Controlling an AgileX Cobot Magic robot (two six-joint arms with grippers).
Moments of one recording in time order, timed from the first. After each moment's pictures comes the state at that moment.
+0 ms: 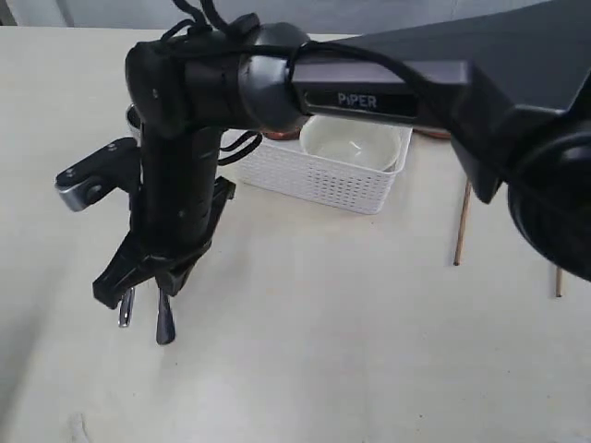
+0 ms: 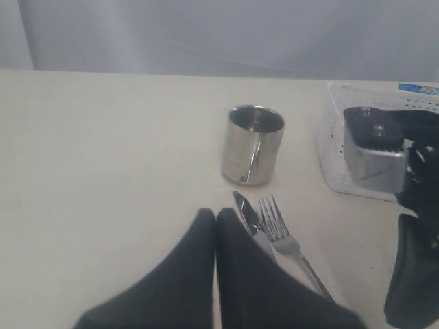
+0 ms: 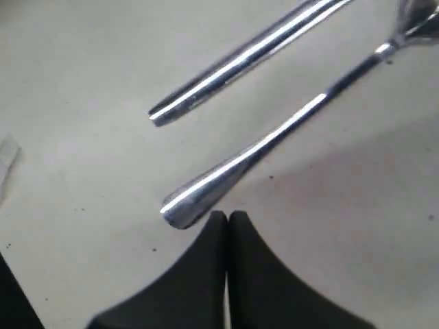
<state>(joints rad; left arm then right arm) -0.21 0.00 0.00 -0.03 0.35 -0.09 0.99 2.18 -1.67 0.30 1.06 -0.26</state>
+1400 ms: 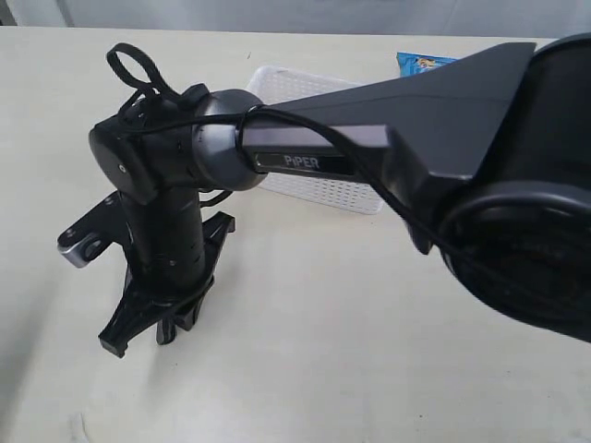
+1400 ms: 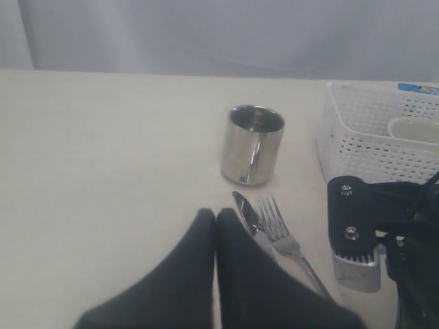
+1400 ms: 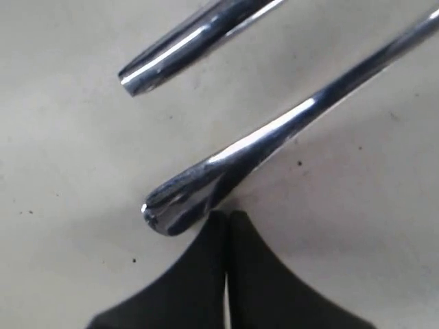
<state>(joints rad) -0.21 0.00 0.00 -0.03 0.35 -0.09 1.07 2.25 -1.67 0.17 1.07 -0.13</state>
